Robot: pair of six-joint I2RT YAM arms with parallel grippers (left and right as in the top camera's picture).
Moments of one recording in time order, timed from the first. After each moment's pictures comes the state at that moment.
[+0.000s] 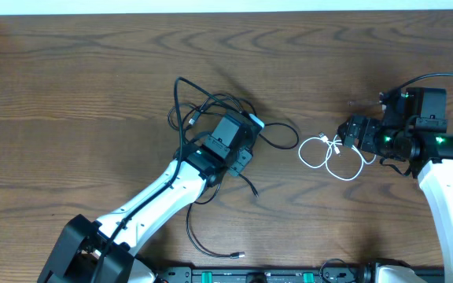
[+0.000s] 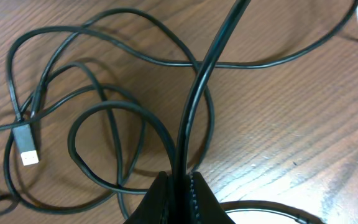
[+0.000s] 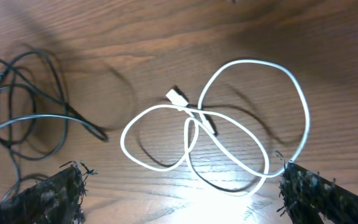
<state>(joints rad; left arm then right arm) -0.64 1.52 0.91 -0.39 -0.08 0.09 -0.07 1.30 0.99 -0.78 -0.27 0.23</state>
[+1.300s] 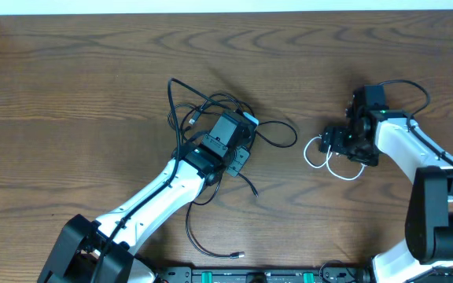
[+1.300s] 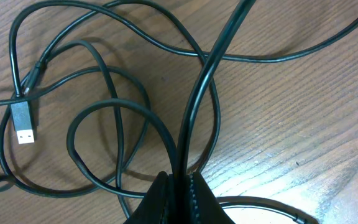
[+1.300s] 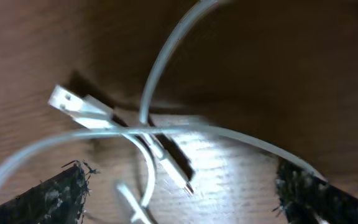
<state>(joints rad) -0.63 1.52 0.91 -0.42 -0.08 0.01 0.05 1.77 1.00 -0.65 -0.10 0.33</state>
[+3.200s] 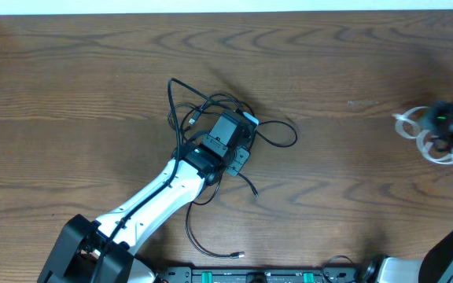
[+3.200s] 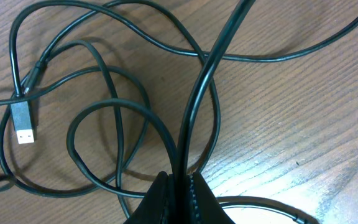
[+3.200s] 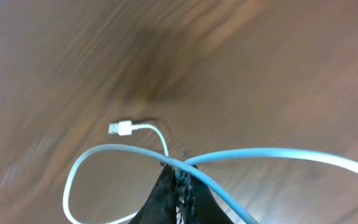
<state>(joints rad) -0.63 1.52 0.91 -0.42 -0.08 0.01 -0.45 1.53 1.09 -0.49 0.14 0.30</state>
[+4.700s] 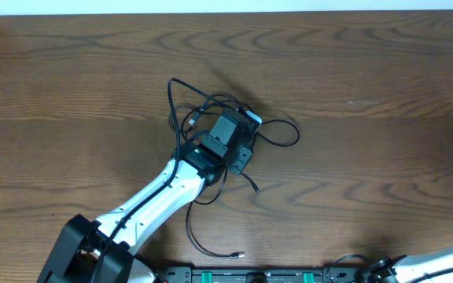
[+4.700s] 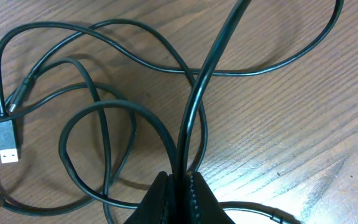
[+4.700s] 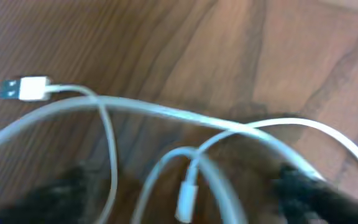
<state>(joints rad) -0.63 1.52 0.90 -0.37 -0.03 0.01 -1.06 2.02 1.09 0.06 -0.01 0.16</state>
